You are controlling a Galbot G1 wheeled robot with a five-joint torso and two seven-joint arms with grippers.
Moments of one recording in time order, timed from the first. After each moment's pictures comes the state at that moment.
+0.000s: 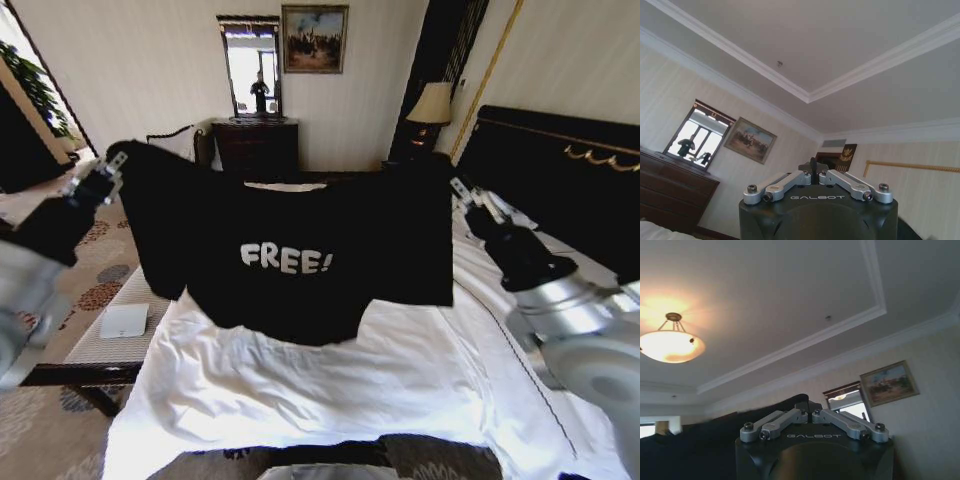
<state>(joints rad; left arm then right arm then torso) 1.31 -0.76 -1.36 -2.51 -1.82 0.36 -0.30 -1.48 0.73 1.15 2.51 1.43 -0.09 0.09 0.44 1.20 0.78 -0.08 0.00</state>
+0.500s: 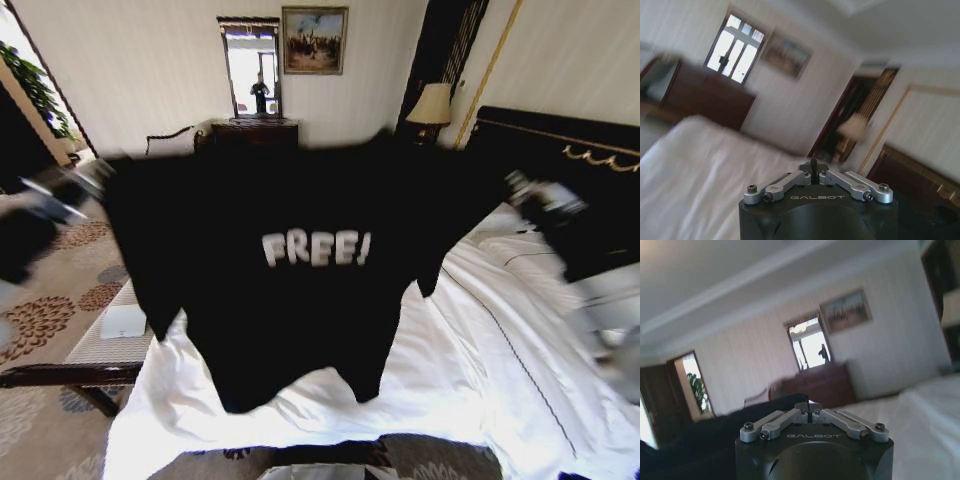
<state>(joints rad) 1.36 -0.81 -1.12 -2.46 -1.77 0.63 -0.46 -1.45 0.73 0.94 2.49 1.41 -0.34 0.30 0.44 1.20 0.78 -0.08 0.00</state>
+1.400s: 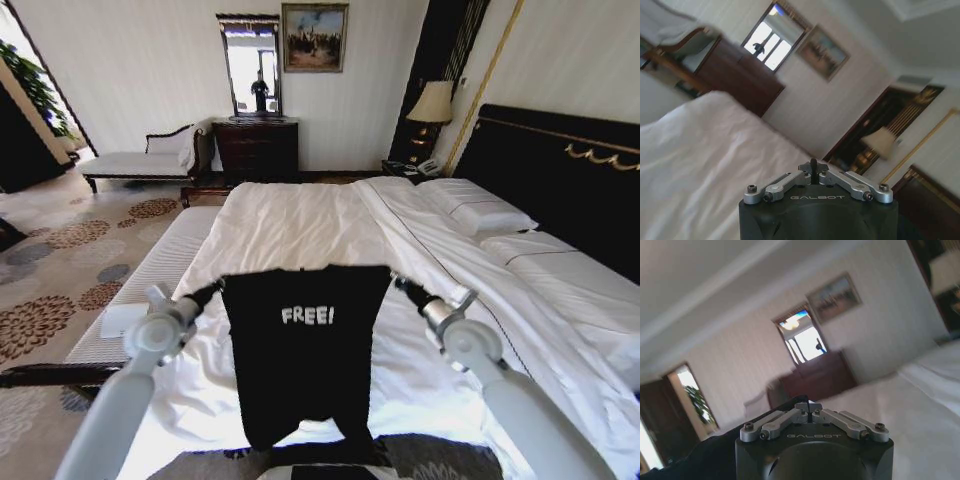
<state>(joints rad) 1.04 -0.97 -0.70 -2.12 -1.50 0.47 -0.40 -1.13 0.80 0.55 2.13 1.26 -0.14 0.15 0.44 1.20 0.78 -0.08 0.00</state>
